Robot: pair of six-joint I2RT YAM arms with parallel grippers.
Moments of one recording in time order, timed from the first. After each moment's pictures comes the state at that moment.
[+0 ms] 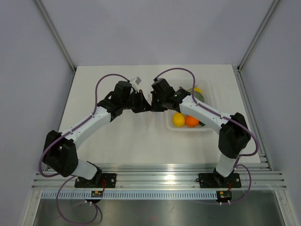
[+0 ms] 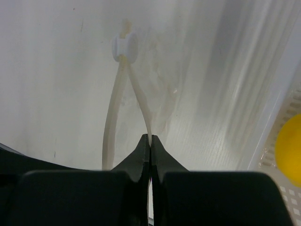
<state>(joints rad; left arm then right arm) -0.53 1.43 1.09 -0.26 0.39 -0.69 0.76 1.77 1.50 -0.57 0.04 0.64</state>
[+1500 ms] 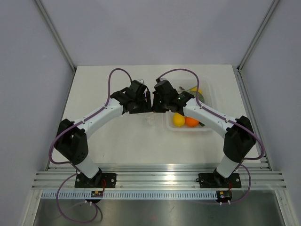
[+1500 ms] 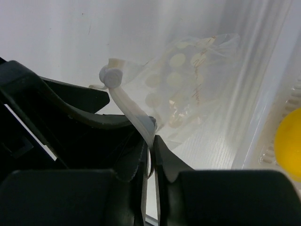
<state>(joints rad) -0.63 1.62 1.32 -0.63 -0.09 -0.62 0.76 1.70 1.43 -0.51 0.05 0.66</state>
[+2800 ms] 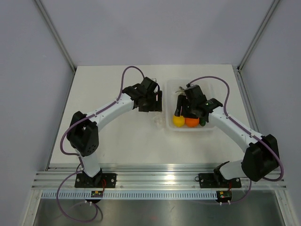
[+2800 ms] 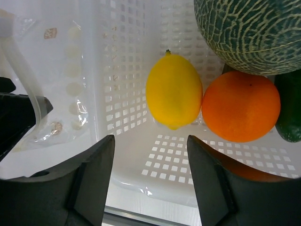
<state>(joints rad) -0.69 1.78 1.51 -0.69 -0.02 -0.59 0.51 1.38 1.10 -0.59 0.07 0.56</state>
